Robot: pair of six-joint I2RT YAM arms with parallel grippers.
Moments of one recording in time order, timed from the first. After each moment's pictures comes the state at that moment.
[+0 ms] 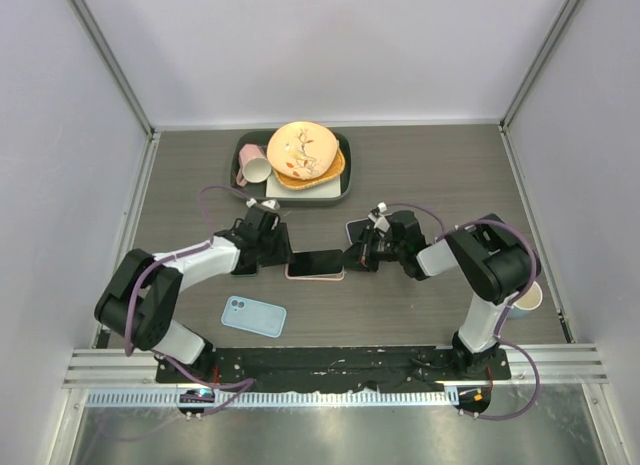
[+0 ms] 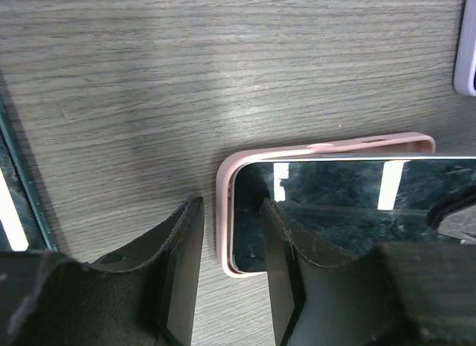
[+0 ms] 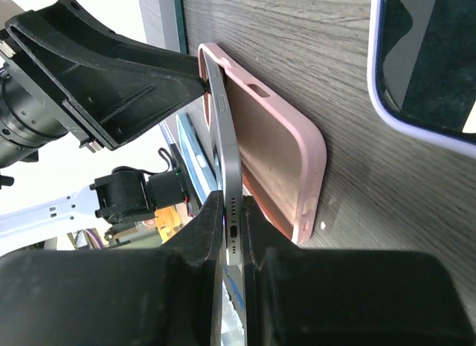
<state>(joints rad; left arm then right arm) -0.52 1.50 0.72 -0.16 0.06 -0.61 0.45 1.78 0.54 0.66 -0.76 1.01</state>
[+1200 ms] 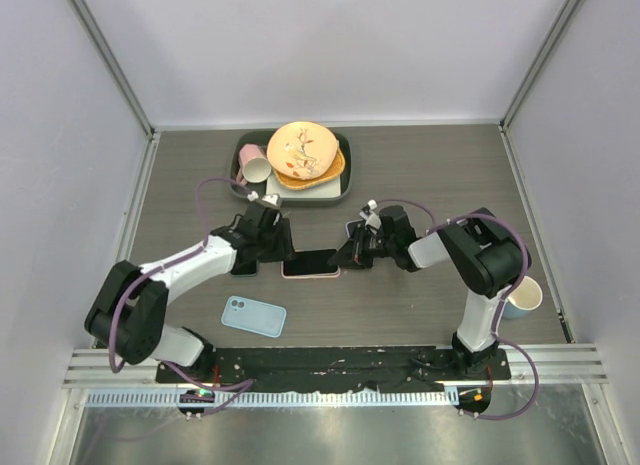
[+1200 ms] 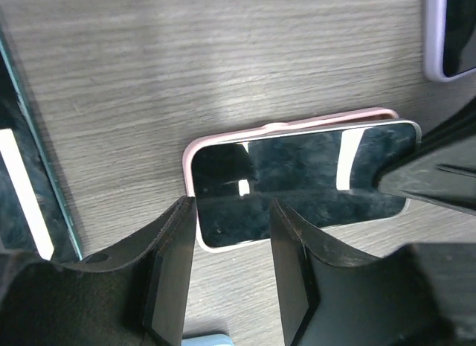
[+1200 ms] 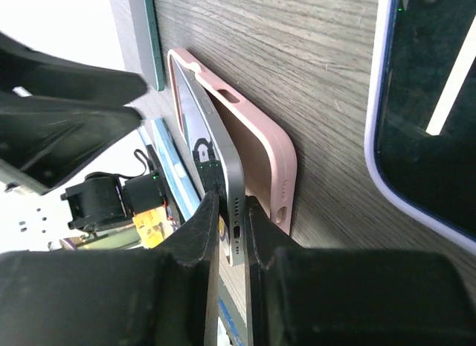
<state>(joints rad) -0.55 1.45 0.76 -0.24 0.02 -0.58 0.49 1.87 0.64 0.58 -0.74 0.95</state>
